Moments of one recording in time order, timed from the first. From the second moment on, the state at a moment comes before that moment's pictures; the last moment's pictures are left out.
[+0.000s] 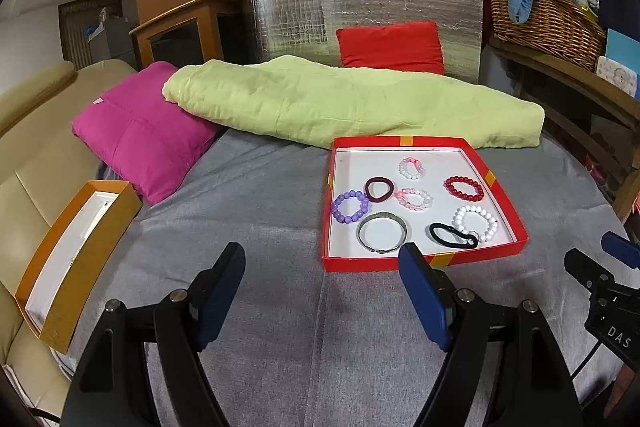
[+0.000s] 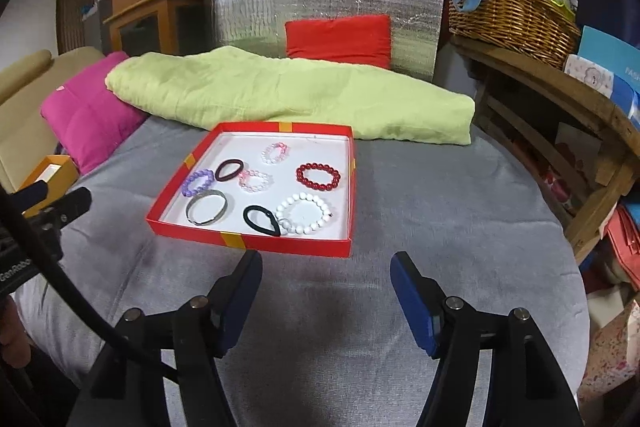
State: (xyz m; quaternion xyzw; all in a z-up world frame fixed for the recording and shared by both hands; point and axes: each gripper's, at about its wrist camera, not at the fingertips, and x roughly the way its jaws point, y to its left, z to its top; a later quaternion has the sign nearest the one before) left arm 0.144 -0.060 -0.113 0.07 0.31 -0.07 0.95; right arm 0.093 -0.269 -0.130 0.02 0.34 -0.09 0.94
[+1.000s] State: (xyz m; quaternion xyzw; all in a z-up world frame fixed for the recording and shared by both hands) left arm 0.160 -0.054 -0.131 0.05 0.32 -0.06 0.94; right arm 0.105 -0.263 -0.143 0.02 0.35 -0.09 0.93
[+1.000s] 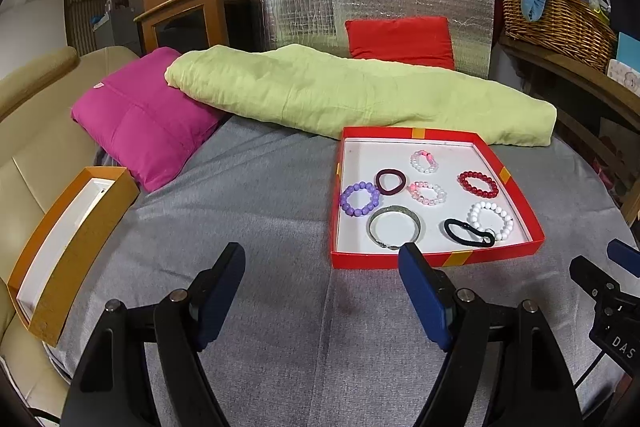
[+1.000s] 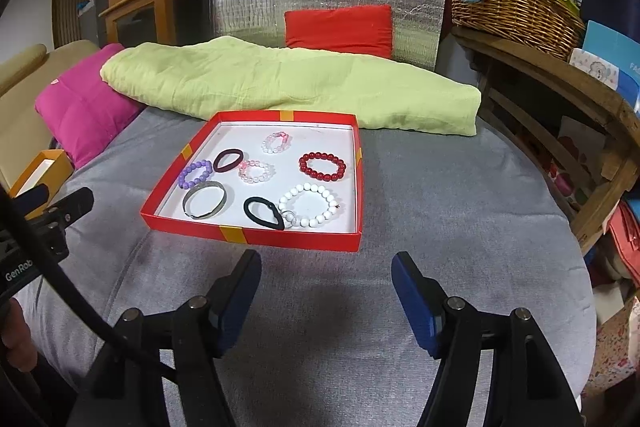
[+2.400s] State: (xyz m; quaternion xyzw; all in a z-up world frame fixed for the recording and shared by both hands) left arm 0.164 -0.050 -0.138 0.06 0.34 -0.06 0.94; right arm 0.106 -0.266 -0.147 0.01 0.35 -0.10 0.93
